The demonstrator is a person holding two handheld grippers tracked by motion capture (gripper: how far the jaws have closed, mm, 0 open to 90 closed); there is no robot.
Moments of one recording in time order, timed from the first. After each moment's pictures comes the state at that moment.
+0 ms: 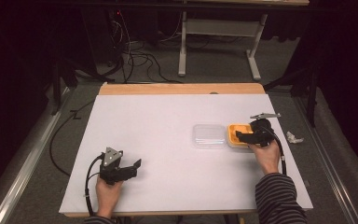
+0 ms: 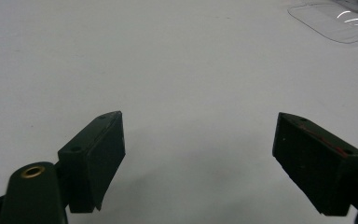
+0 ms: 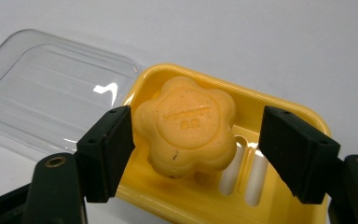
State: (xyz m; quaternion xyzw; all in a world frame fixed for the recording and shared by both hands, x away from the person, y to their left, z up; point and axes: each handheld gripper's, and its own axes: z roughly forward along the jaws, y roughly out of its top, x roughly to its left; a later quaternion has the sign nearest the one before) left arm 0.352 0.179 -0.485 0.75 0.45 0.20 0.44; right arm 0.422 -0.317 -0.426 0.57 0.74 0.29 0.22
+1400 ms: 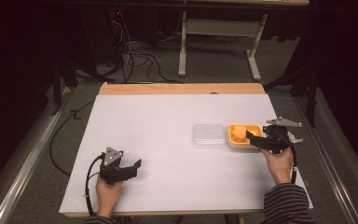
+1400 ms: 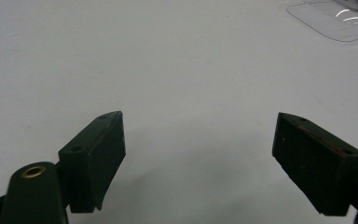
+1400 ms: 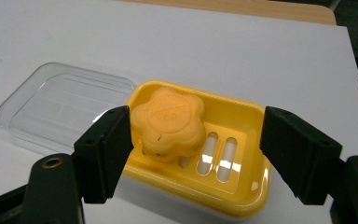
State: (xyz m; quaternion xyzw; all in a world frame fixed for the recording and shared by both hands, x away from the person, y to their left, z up) left arm 0.353 0.179 -0.485 0.75 0.45 0.20 0.44; right arm 0.382 -0.340 -0.408 0.57 0.70 0.35 0.26
